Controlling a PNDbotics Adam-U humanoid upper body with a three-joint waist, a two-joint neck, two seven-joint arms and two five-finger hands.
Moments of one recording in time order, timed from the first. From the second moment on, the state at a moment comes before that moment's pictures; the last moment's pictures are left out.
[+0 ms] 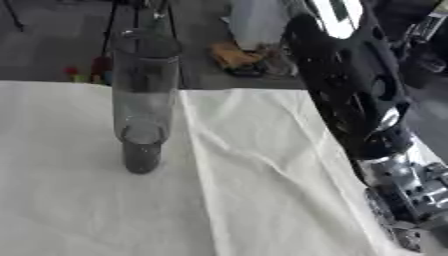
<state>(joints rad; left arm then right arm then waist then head) -0.52 0.28 -0.14 -1.99 0.50 -0.35 -0.01 -1.26 -0.79 0.09 -1.48 -0.45 0.25 0.02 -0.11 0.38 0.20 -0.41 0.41</state>
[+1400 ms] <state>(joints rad) -0.50 0.28 -0.14 -1.99 0.50 -0.34 0.00 -1.25 -0.81 0.17 -1.54 -0.40 0.35 0.09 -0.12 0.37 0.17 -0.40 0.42</state>
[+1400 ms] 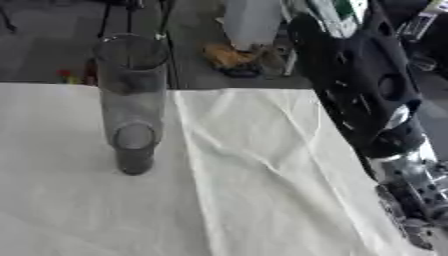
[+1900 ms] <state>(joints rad) -0.51 0.28 -0.14 -1.99 0.50 -0.34 0.00 -1.24 -0.81 0.20 -1.55 -0.35 0.36 0.12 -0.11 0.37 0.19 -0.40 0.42</state>
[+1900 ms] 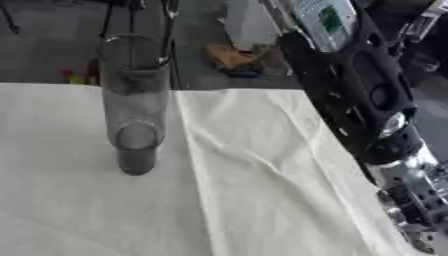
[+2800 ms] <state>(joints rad) -0.52 0.28 -0.14 -1.99 0.50 -0.34 -0.01 -1.23 -0.77 0.26 -1.53 -0.24 0.33 0.17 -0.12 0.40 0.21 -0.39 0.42</state>
